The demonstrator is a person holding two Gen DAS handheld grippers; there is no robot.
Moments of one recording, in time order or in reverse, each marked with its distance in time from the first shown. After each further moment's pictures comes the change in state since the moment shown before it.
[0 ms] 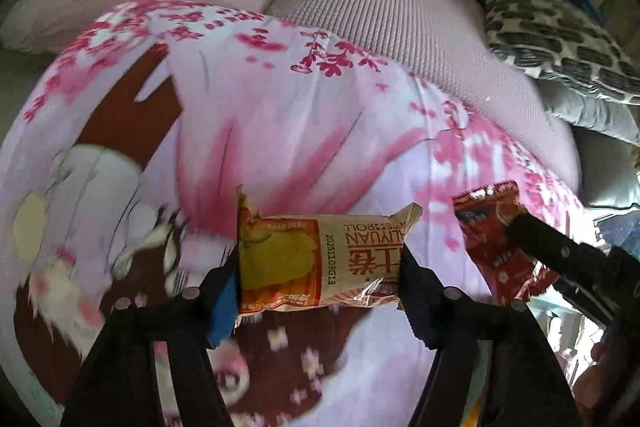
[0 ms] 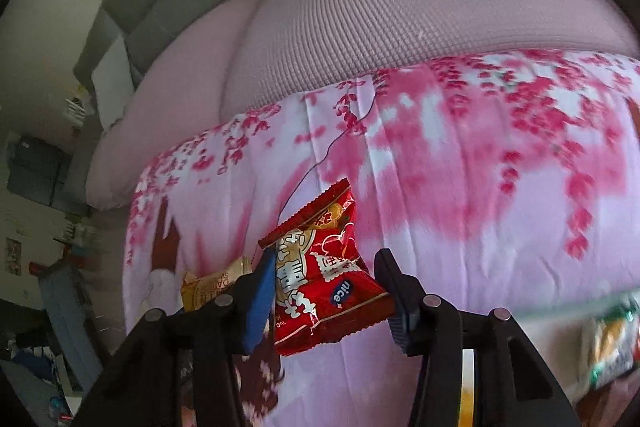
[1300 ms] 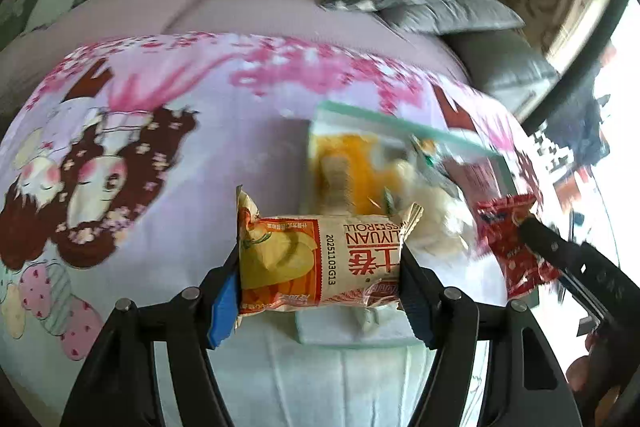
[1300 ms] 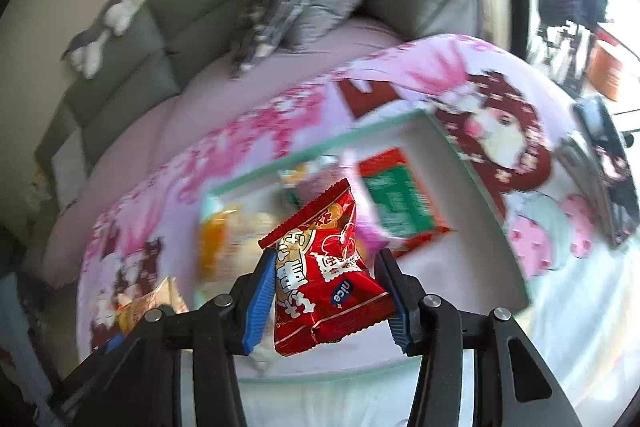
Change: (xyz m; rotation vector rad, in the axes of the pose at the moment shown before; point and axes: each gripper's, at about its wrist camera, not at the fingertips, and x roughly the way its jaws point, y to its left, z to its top) left arm -0.078 -0.119 -0.194 0.310 -0.113 -0.126; right arm -0.190 -0.143 -0.212 0.202 -0.385 -0.267
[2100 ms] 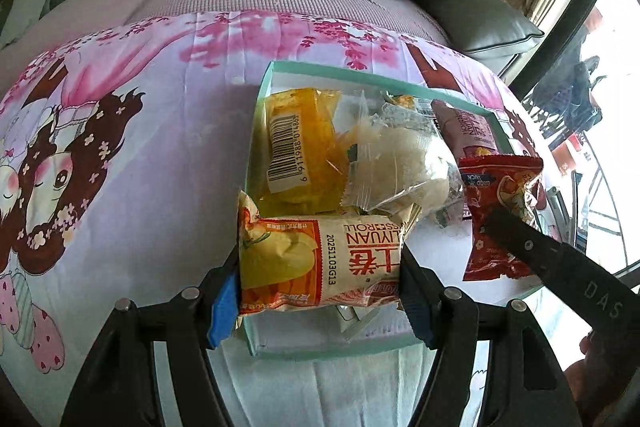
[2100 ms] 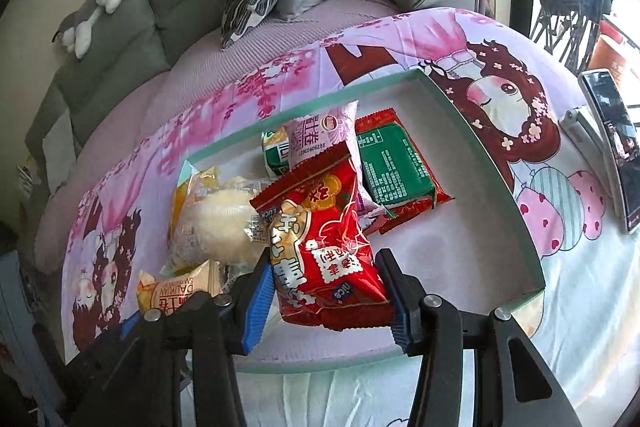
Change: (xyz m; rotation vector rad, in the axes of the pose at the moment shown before) left arm 0.037 -0.020 -0.011 0.075 0.052 -0.035; right arm 0.027 -0.003 -0.017 -0.030 0.072 -0.009
